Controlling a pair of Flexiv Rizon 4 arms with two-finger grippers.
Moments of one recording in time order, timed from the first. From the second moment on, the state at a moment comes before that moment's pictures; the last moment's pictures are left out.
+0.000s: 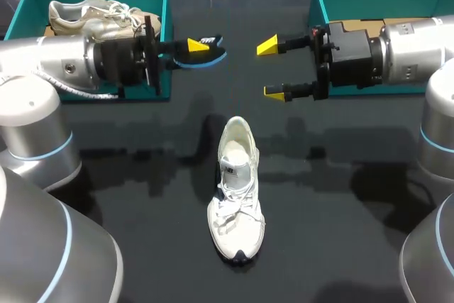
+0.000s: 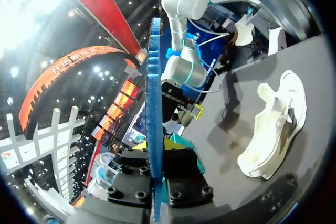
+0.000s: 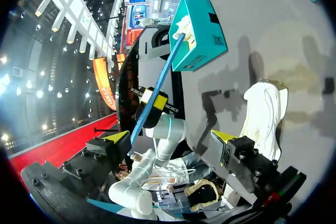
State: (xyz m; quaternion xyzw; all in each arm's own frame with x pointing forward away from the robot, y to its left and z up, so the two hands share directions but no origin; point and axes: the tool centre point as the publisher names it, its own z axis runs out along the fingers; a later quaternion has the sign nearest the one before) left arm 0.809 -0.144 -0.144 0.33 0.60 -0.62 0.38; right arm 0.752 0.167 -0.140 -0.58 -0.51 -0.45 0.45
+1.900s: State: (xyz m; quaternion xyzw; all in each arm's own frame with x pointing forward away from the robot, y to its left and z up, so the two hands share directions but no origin) left arm 0.815 -0.195 -0.163 0.47 0.53 -0.48 0.51; right arm 0.741 0.207 -0.142 -0.53 -0.56 -0.46 0.45
